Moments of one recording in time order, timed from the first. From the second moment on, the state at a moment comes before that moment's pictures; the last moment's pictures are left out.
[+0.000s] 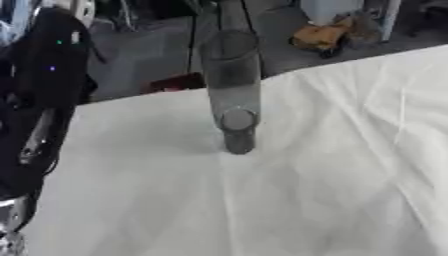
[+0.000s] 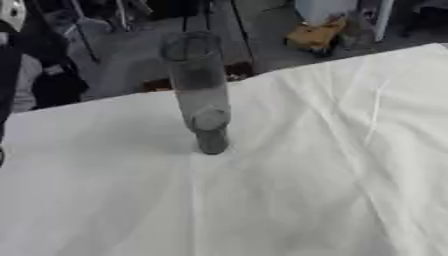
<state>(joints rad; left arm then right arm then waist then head) -1.34 0.36 -0.06 -1.50 0.52 -0.10 0.73 -0.46 -0.72 -0.10 -1.98 0.24 -0.32 -0.35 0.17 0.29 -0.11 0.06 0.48</state>
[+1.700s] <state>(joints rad) -1.32 0.34 -0.09 -1.47 0.46 -0.17 0.66 -0.51 -0.72 -0.09 -1.98 0.21 -0.33 -0.34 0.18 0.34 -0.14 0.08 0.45</state>
